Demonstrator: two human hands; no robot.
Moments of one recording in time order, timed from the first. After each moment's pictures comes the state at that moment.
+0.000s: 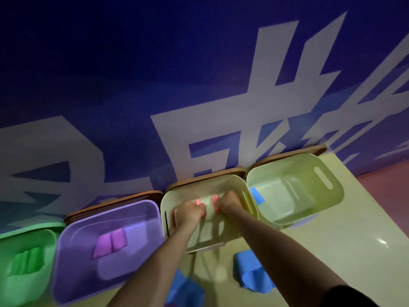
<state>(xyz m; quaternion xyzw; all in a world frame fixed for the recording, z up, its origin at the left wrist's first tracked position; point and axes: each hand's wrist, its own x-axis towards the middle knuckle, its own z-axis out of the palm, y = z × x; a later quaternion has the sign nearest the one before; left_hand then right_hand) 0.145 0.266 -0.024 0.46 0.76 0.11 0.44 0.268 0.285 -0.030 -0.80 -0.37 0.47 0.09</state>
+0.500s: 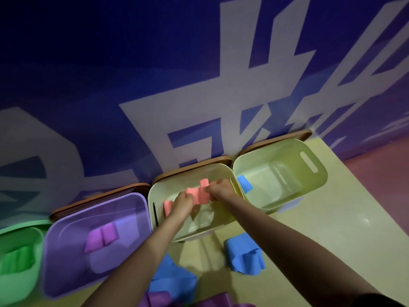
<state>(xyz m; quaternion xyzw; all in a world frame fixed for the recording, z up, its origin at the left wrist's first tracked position) 0.158 0.261 -0.015 0.41 0.72 0.16 0.53 0.285 0.278 -0.013 -0.73 -0.33 0.55 0.24</state>
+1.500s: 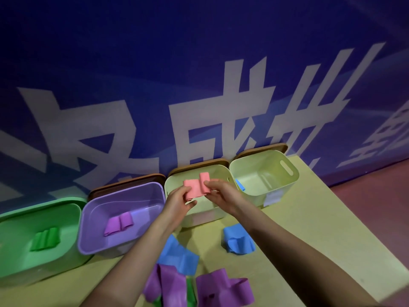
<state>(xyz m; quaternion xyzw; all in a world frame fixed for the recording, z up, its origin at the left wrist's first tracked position) 0.121 0.167 0.091 0.26 0.51 0.43 0.70 0.264 0.164 0.107 -0.48 -0.21 0.71 0.47</state>
